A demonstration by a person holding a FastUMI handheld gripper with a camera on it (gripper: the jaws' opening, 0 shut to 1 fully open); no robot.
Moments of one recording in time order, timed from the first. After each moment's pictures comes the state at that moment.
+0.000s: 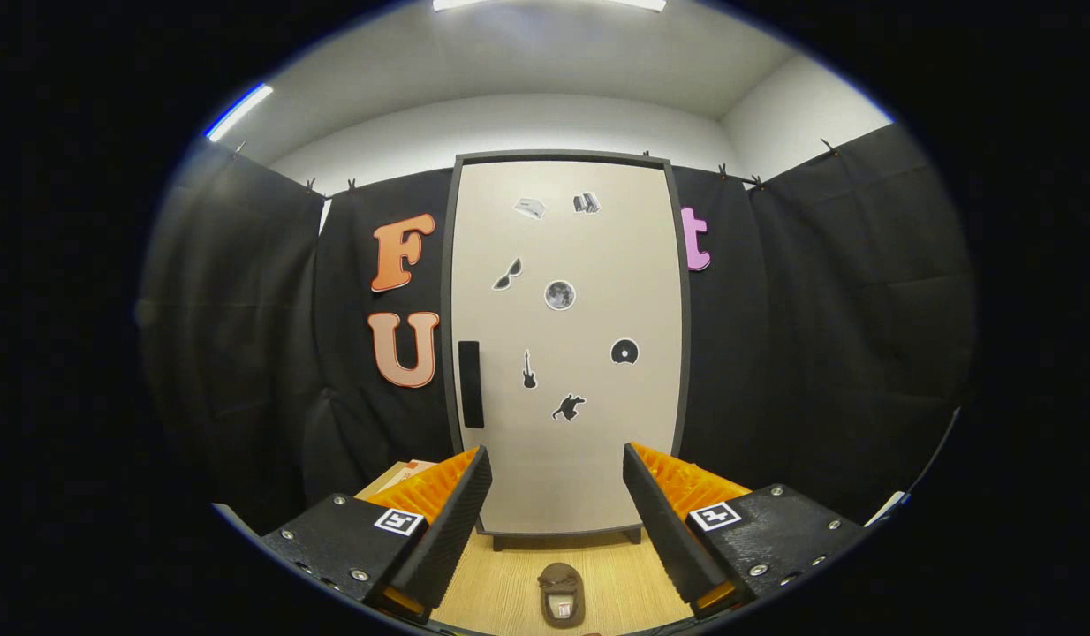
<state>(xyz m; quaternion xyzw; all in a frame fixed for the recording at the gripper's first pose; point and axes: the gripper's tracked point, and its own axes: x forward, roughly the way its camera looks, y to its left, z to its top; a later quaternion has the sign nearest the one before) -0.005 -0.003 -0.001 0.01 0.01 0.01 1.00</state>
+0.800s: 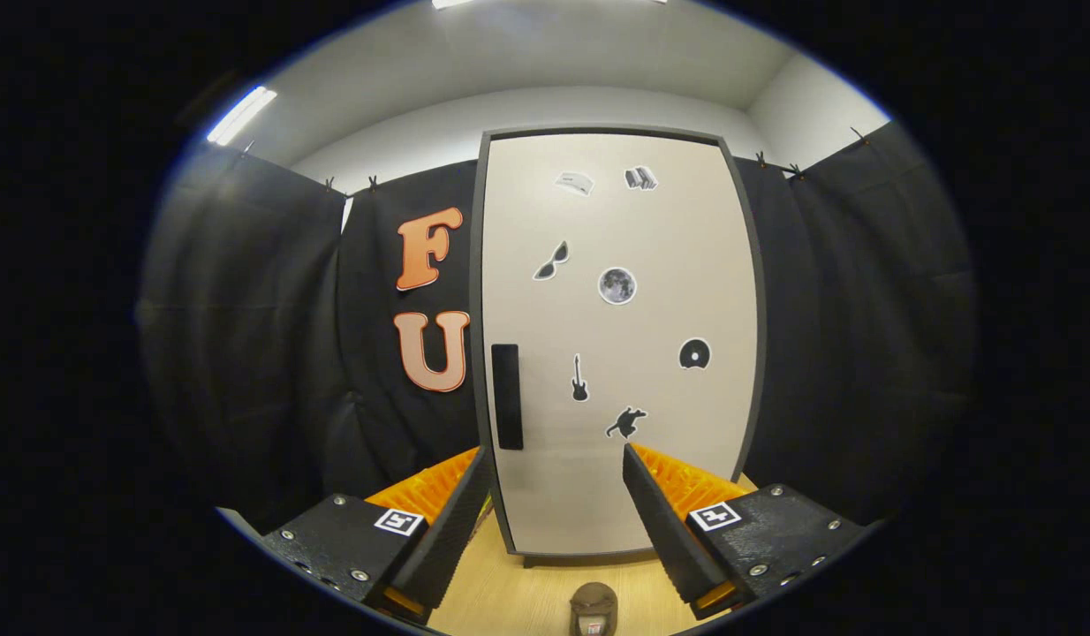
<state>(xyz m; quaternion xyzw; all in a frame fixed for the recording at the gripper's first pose) 0.085 0.054 -0.005 0.01 0.01 0.07 1.00</state>
